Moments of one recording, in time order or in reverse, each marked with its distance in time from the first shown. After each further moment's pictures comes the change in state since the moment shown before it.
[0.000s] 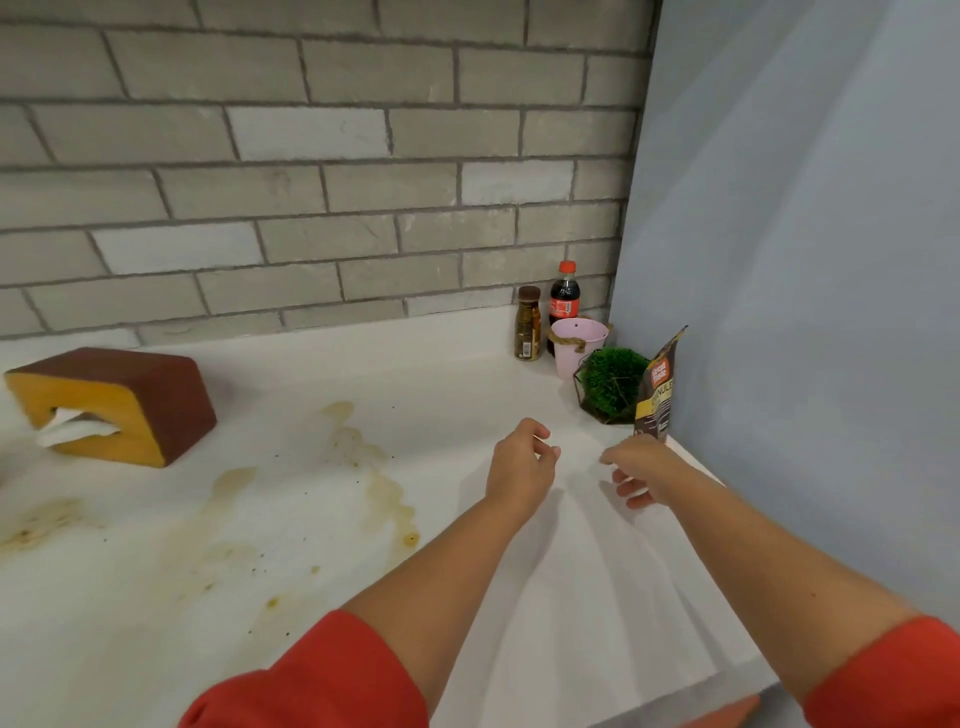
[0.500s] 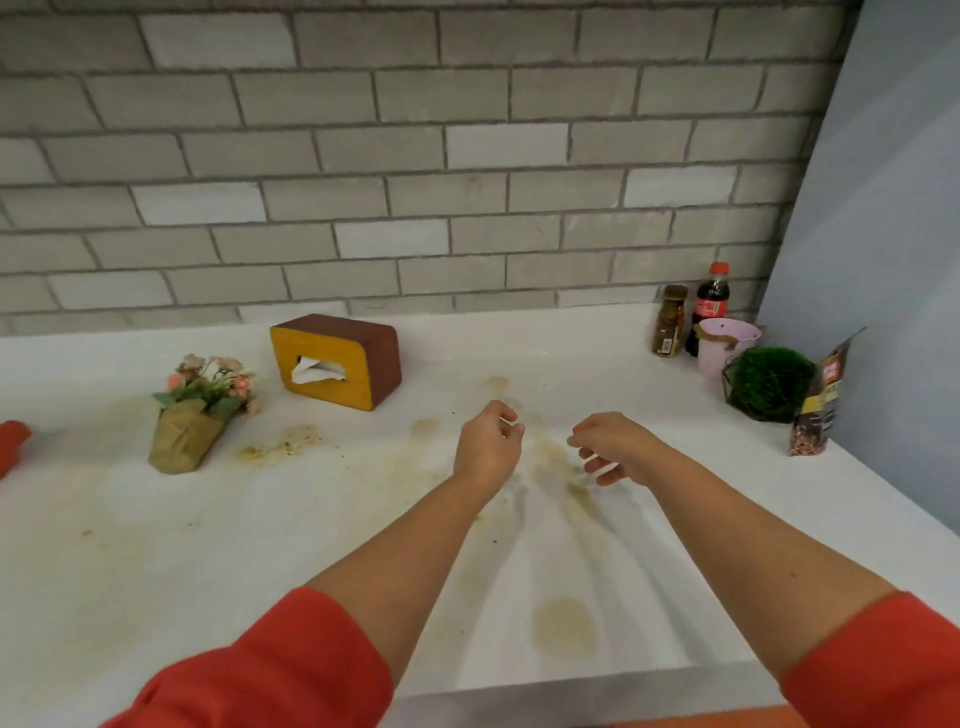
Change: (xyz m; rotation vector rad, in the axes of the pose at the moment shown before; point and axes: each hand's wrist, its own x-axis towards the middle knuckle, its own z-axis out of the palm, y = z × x) left_hand -0.087 -0.064 -0.209 0.110 0.272 -0.107; right_hand -0.128 -0.076 0.167 -0.104 -0.258 -0.345
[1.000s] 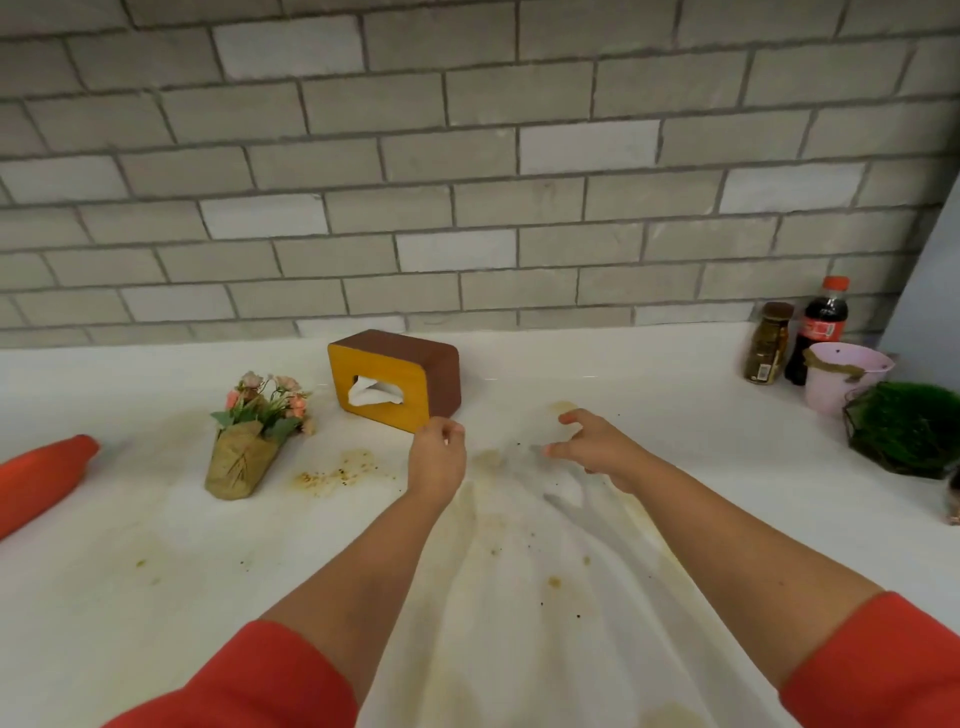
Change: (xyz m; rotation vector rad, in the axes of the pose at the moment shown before) left_hand 0.065 -0.079 -0.094 0.024 0.249 -0.165; right_hand 0.075 -0.064 0.082 -0.018 -0.122 -0.211
